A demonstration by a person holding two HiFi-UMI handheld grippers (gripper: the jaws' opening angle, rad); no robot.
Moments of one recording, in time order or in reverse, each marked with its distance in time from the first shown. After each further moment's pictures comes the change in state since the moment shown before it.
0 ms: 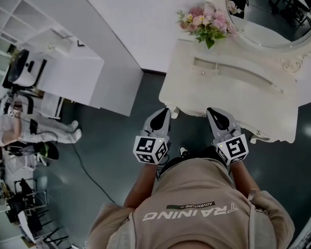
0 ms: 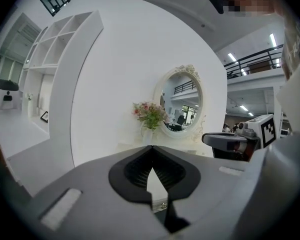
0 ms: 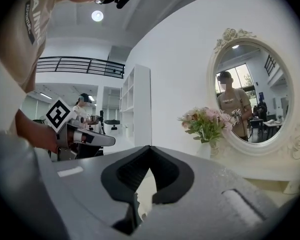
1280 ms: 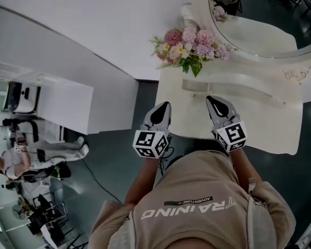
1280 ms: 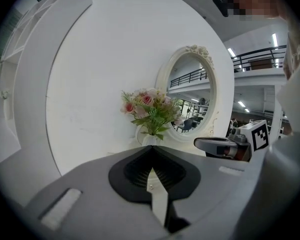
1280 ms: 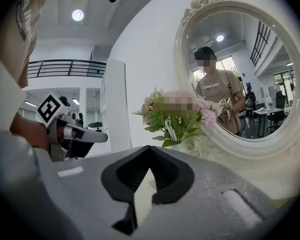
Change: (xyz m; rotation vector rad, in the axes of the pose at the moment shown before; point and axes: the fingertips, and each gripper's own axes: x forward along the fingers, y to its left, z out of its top) left arm 0.195 0.023 0.057 0.027 0.083 -0.065; right arm 0.108 -0.184 -0.005 0.117 0.016 -0.099
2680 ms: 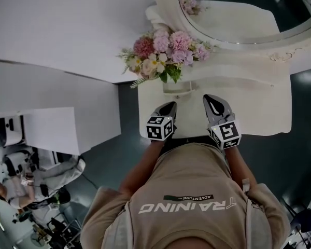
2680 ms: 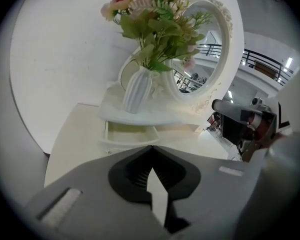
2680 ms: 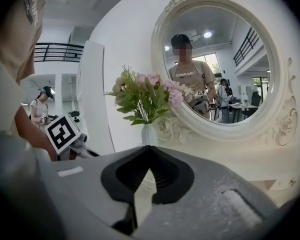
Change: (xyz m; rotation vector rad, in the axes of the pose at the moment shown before) left arm 0.120 -0.016 -0.136 -0.108 0.452 -0.220; right arm -0.008 -0.058 -0.048 0.050 0.159 -0.242
